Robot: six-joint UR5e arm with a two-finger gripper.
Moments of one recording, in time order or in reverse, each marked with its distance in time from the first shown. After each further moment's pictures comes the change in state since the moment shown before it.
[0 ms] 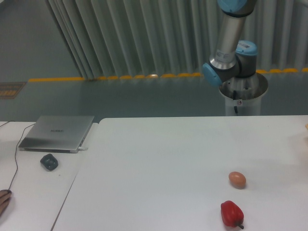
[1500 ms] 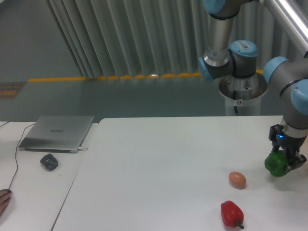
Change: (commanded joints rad) arm -0.232 -0.052 -0.153 0.071 0.026 -0.385
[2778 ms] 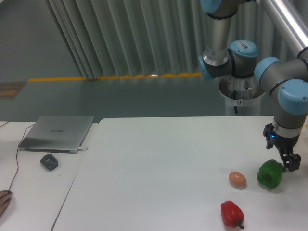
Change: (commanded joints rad) arm -0.009 0.034 0.061 0.038 0.023 0.024
